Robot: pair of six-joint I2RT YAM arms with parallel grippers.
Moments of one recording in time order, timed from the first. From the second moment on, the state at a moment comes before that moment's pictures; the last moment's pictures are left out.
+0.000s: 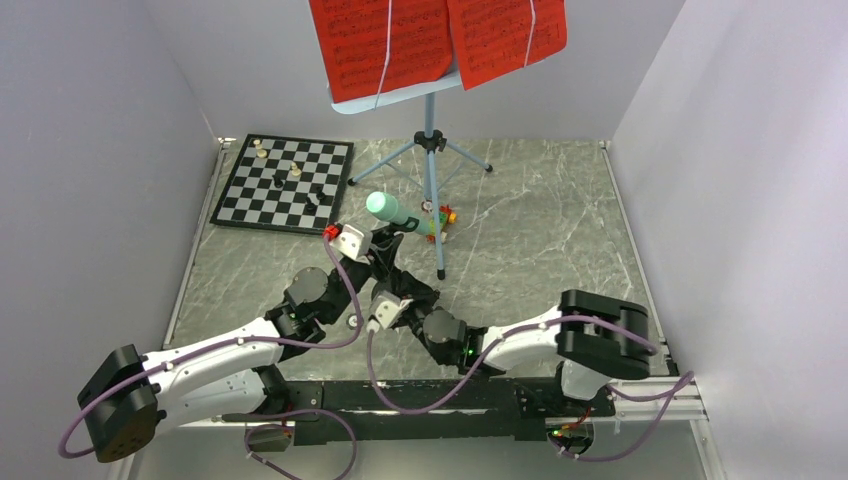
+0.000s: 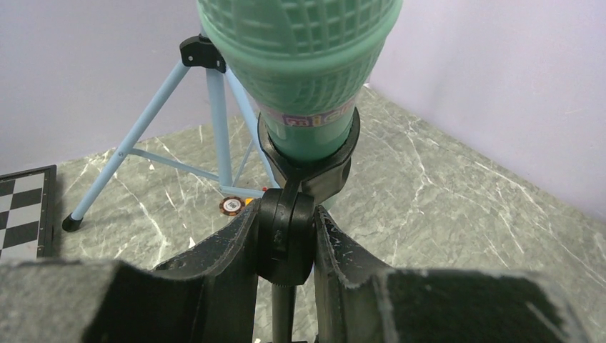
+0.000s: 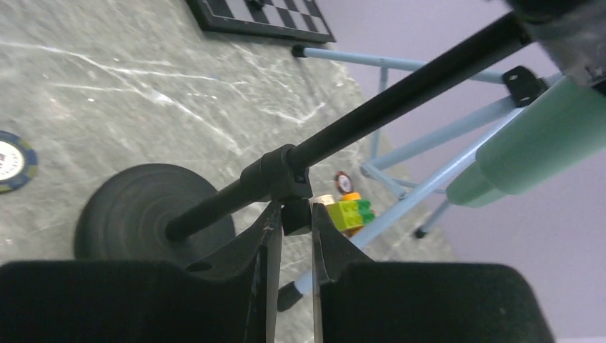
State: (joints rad) left arm -0.94 0.97 0.46 0.70 -0.32 -0.04; right arm 1.31 1.55 0.55 0.90 0.66 -0.67
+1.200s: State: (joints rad) left arm -0.94 0.98 0.46 0.72 -0.34 -0.07; right arm 1.27 1.11 0.61 0.30 0.57 -0.20
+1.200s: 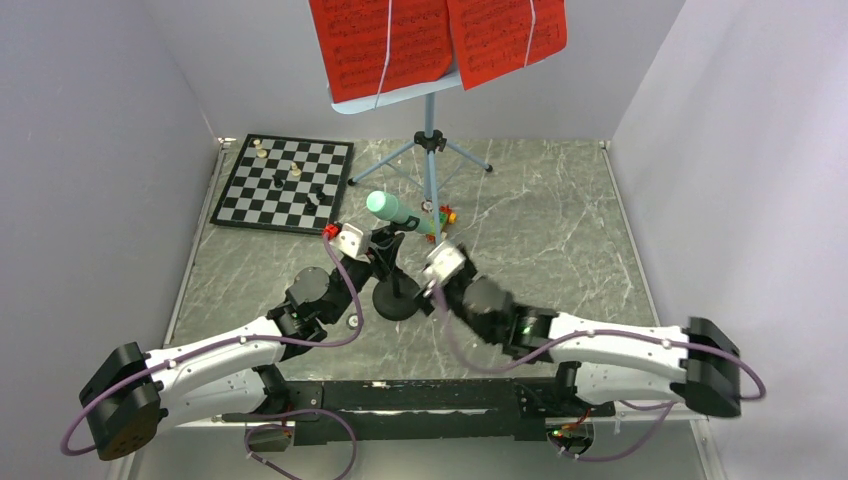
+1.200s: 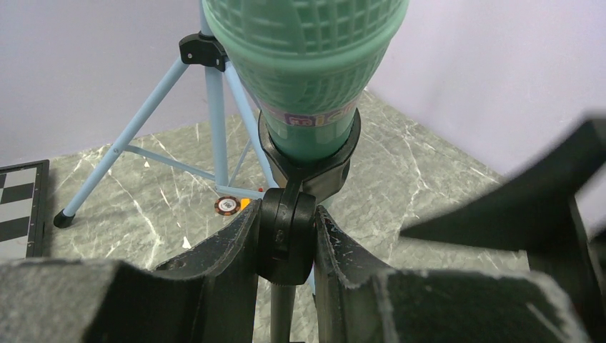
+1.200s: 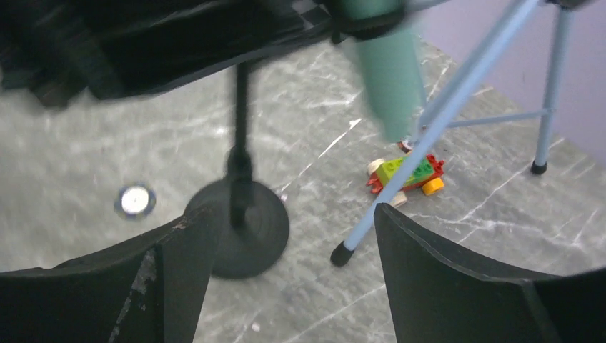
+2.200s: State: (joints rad) left arm -0.96 0.94 0.40 0.79 -0.39 -0.04; right arm 0.59 1.61 0.50 0.95 -0.62 1.31
